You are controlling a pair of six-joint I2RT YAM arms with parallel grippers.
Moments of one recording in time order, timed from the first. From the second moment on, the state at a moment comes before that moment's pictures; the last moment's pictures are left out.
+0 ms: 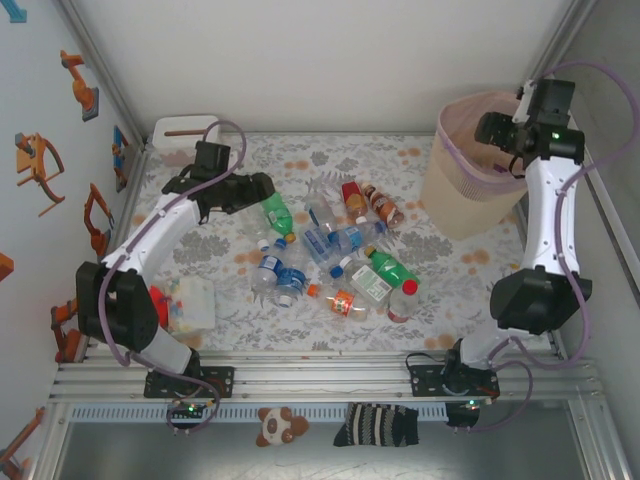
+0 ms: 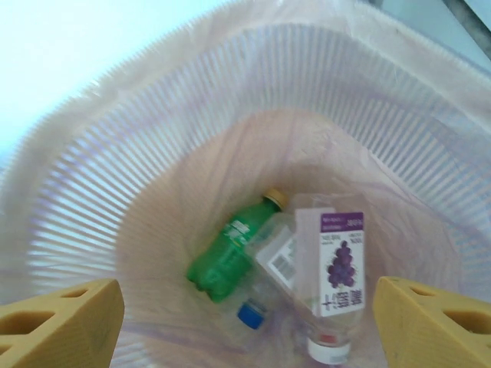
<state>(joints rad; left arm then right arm) -0.34 1.57 1.30 -0.61 0.24 -0.56 -0.18 1.64 1.91 -0.92 -0.09 0.12</state>
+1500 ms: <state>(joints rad) -0.20 2.00 1.51 -0.73 0.23 -0.57 -0.06 1.47 1.80 -0.86 -0.24 0.22</state>
